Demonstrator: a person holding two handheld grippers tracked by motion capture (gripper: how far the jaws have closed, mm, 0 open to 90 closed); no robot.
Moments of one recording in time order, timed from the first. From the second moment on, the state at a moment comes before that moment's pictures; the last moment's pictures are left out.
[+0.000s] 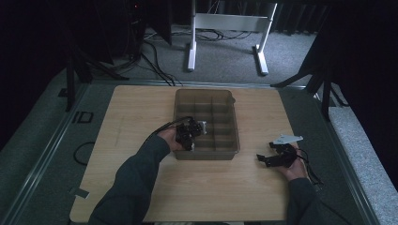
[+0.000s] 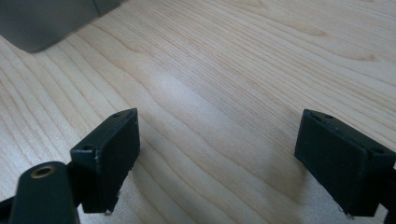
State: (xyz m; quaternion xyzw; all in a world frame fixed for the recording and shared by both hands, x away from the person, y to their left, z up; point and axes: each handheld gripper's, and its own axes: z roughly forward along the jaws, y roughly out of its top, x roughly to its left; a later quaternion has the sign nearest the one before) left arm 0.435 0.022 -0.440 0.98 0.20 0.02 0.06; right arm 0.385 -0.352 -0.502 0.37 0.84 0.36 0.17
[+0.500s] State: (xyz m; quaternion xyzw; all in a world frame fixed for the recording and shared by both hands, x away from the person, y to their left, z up) left arm 0.431 0.032 -0.426 0.97 0.21 0.00 0.09; right arm 0.385 -0.352 -0.502 0.37 0.84 0.36 0.17
